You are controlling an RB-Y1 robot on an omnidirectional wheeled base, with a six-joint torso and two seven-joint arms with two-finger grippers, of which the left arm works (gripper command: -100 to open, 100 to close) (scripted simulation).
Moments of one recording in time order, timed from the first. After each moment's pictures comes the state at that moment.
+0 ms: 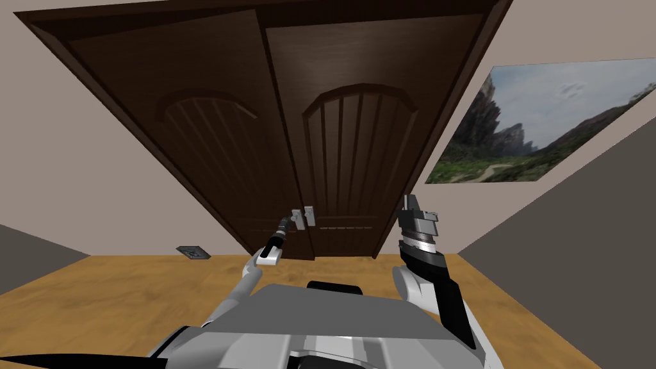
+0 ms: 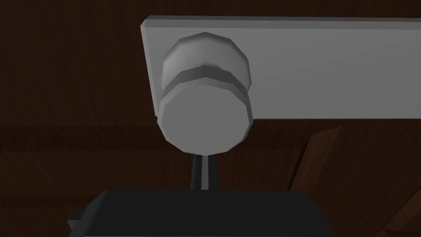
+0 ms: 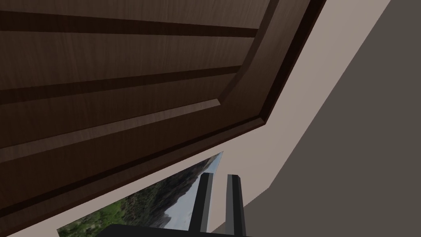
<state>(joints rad) 0.00 0.38 0.02 -1.14 0.17 -0.38 0.20</state>
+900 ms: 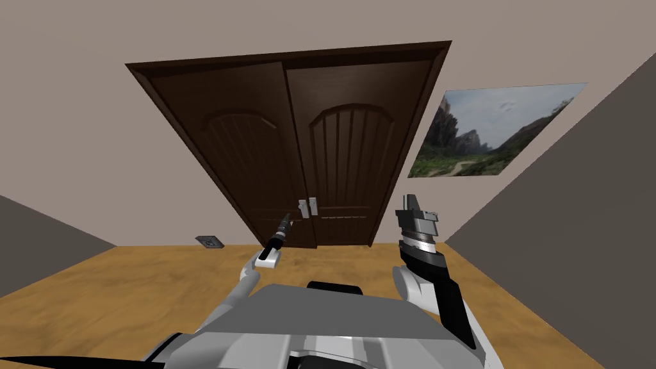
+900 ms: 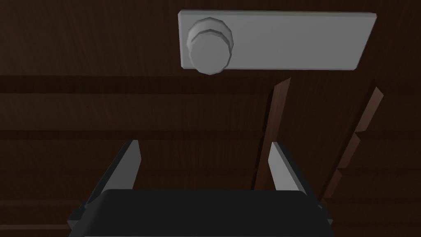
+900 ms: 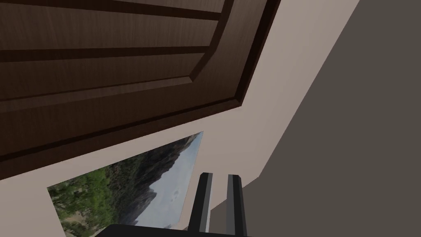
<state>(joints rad) 0.03 0.40 -0.02 -1.19 0.18 -0.38 0.23</state>
